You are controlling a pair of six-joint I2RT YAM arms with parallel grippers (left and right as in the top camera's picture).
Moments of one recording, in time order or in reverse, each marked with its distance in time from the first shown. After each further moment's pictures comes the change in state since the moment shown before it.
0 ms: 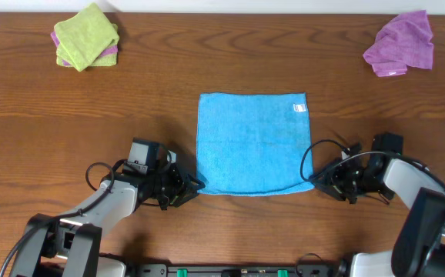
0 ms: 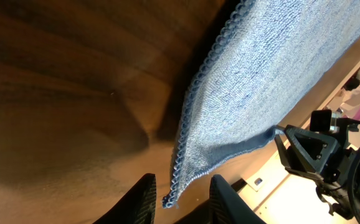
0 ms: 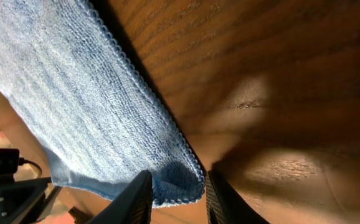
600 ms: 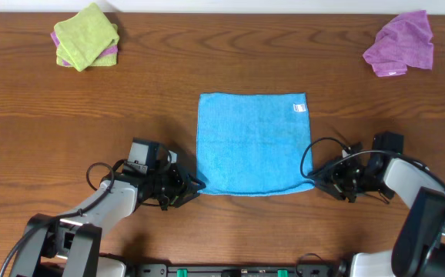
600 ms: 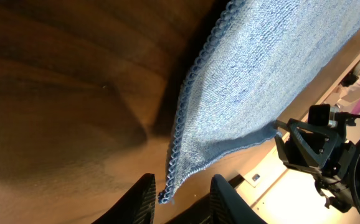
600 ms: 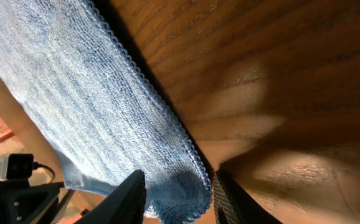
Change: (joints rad) left arm 0.000 0.000 0.000 0.000 0.019 0.000; right arm 0.002 0.003 0.002 0.023 -0.030 0.041
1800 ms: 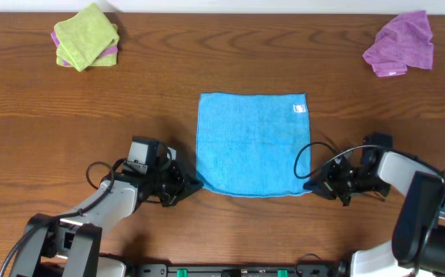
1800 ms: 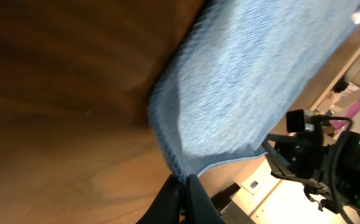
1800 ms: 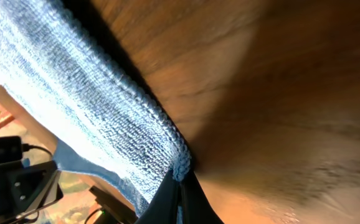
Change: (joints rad) left arm 0.000 0.001 -0.001 0.070 -0.020 -0.030; right arm 0.040 0.094 0.034 -0.091 -0.016 -0.002
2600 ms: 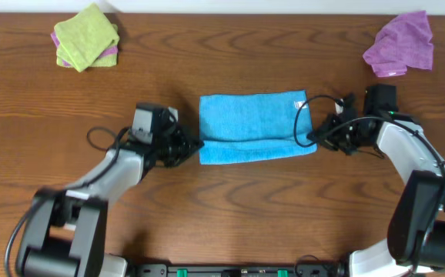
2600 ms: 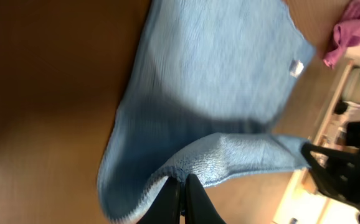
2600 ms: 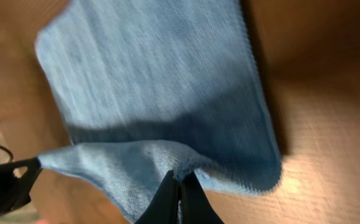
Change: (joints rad) left arm 0.004 0.170 0.290 0.035 -0.159 0.117; right arm 0.117 0.016 0.311 0.134 0.051 -0.003
